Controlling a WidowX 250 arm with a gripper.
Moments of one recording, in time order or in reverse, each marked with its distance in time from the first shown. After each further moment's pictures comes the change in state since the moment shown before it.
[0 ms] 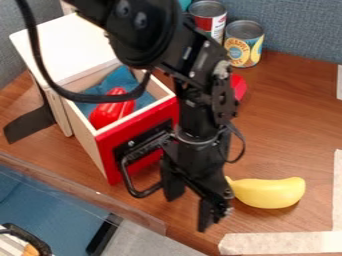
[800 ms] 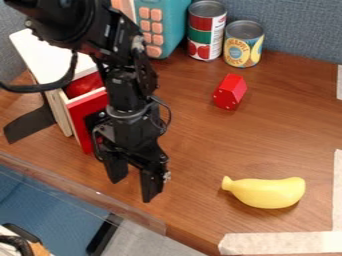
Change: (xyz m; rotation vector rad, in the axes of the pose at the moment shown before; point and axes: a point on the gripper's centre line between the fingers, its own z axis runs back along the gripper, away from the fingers) arm -0.031 0.071 0.001 -0.023 0.012 0.223
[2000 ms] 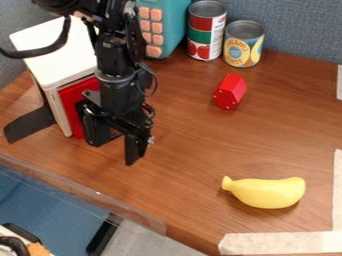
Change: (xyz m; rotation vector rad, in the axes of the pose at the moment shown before) arm 0.018 0.042 0.024 0.119 -0.011 0.063
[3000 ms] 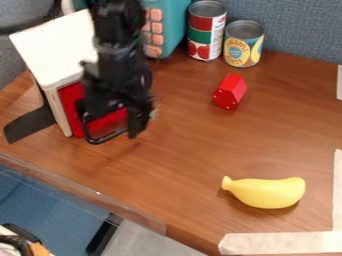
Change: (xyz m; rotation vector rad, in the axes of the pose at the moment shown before) arm 0.008 -0.016 0.053 0.056 -0.129 -0.048
